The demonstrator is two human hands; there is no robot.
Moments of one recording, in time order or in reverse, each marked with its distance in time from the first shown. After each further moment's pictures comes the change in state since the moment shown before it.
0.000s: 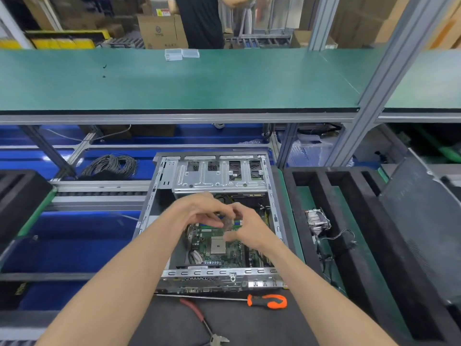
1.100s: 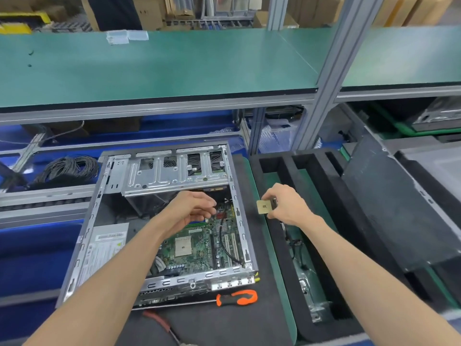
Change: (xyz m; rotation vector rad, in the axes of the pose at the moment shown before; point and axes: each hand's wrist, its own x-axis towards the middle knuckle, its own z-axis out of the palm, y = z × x) left_hand 0.037 -0.004 0.050 -0.317 -0.038 0.322; right_hand -0.017 0.105 -0.149 -0.629 0.216 0.208
